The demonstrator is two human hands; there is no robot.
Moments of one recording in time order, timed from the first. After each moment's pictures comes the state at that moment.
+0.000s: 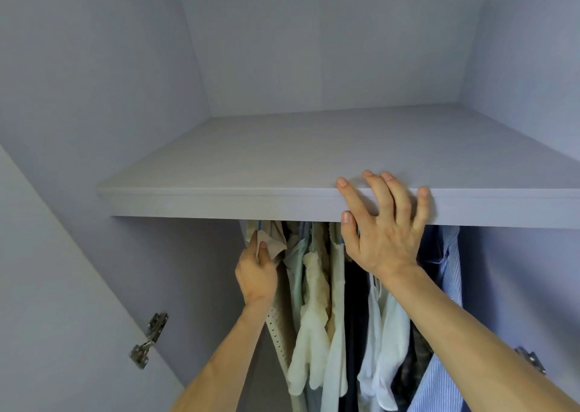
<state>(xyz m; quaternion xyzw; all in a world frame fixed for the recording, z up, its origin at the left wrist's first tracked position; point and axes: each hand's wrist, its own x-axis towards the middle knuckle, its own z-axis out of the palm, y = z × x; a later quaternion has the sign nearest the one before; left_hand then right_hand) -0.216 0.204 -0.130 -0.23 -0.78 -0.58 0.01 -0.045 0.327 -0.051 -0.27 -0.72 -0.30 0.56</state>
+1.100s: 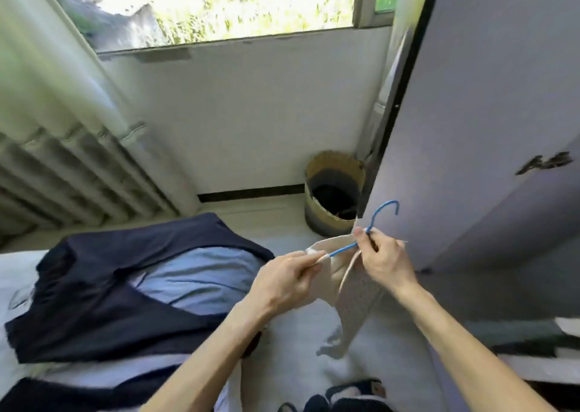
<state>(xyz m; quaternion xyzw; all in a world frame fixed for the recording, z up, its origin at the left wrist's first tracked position) 0.089 -0.363 -0.226 0.04 -0.96 -0.28 -0.02 -0.015 -0.181 -0.221 0.13 -0.90 0.40 -0.10</state>
